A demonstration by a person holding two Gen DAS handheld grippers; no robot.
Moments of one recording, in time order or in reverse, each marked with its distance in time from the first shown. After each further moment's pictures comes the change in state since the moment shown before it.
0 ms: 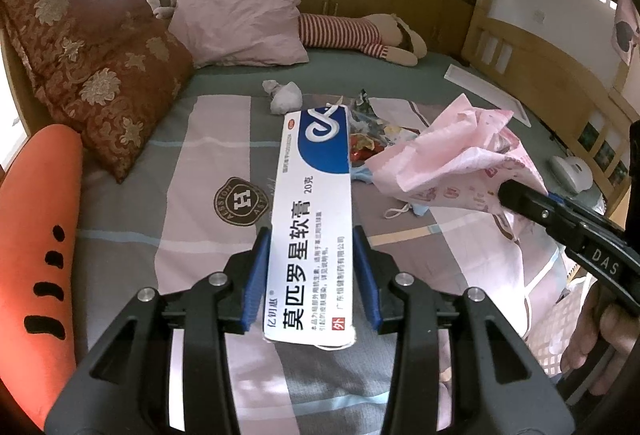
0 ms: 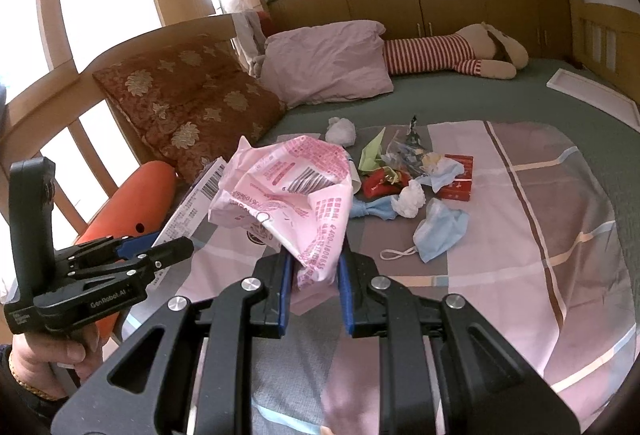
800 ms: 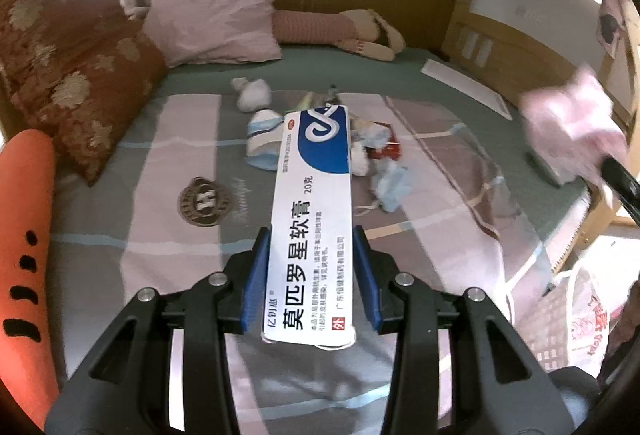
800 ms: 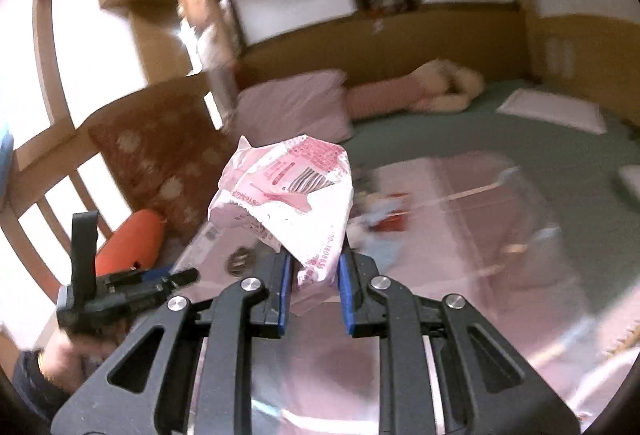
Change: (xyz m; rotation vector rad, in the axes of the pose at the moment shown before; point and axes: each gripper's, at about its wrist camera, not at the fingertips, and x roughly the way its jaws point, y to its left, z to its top) left arm 0.010 -0.028 0.000 0.038 0.008 -0.087; right arm -0.140 -0.068 -0.027 0.062 -0.199 -0.169
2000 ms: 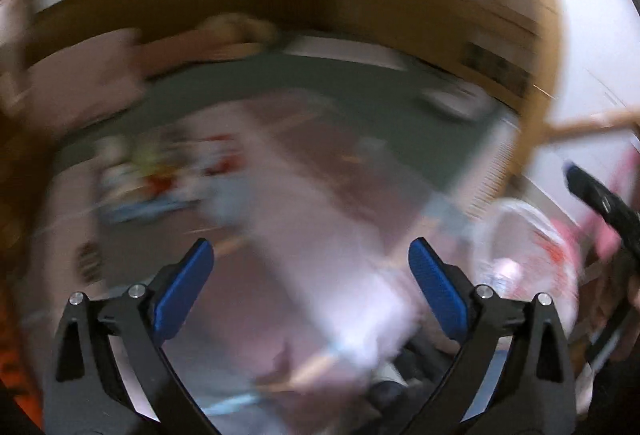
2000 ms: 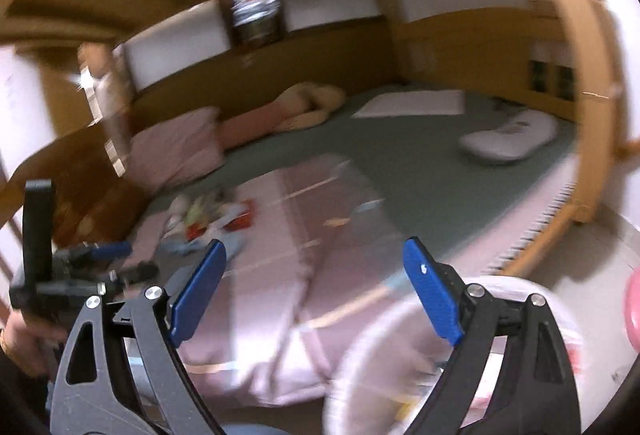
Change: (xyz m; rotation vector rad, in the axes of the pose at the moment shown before) left arm -0.025 -0.146 0.010 0.260 0.007 -0.151; right arm -0.080 -0.064 -0.032 0.135 -0.036 -0.220
